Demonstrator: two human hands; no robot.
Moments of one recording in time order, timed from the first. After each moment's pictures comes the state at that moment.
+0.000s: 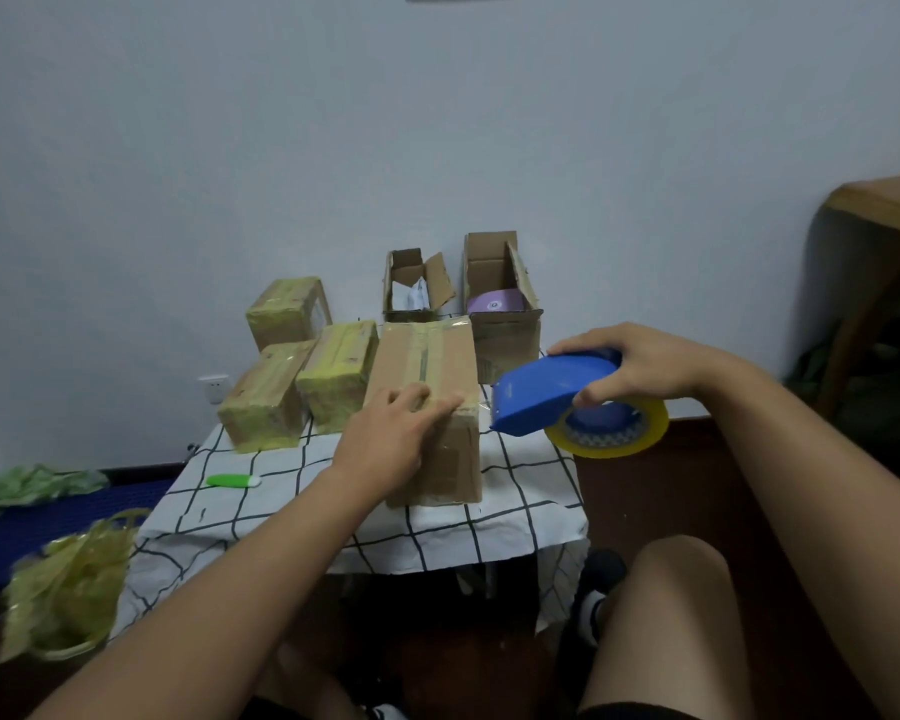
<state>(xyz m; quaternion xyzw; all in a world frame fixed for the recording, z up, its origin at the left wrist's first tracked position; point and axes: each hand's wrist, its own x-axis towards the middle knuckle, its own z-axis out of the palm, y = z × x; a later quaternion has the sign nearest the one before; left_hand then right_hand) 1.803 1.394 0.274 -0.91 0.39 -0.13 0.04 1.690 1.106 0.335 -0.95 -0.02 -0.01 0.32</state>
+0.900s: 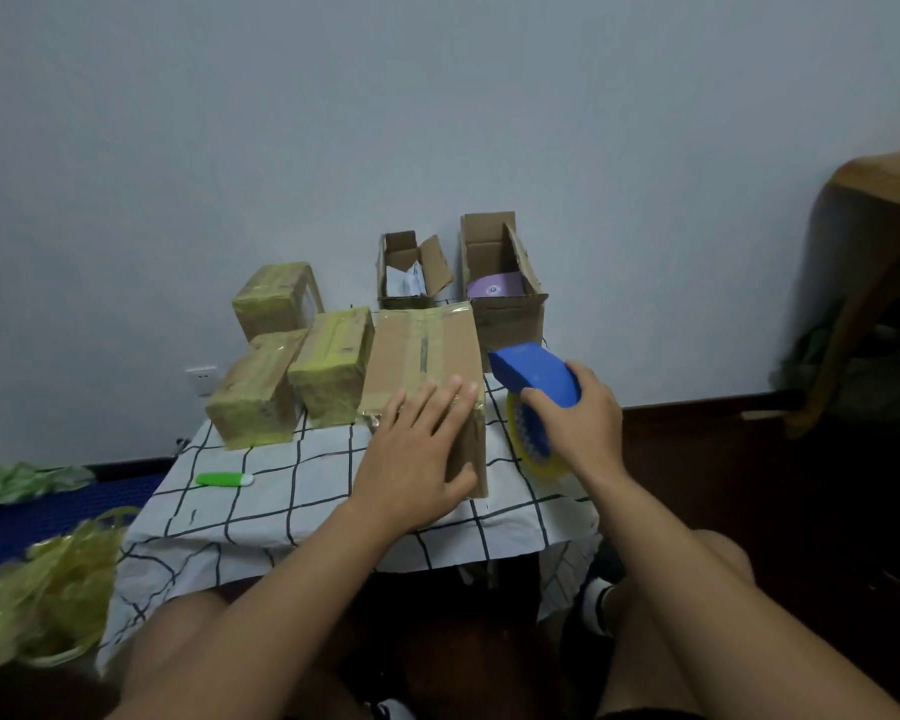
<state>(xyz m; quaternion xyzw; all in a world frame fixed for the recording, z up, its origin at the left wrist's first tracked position) 1.802 1.390 0.227 -0.87 0.46 -0.18 -0.04 1.732 1.187 0.216 -0.78 0.29 -0.30 0.46</state>
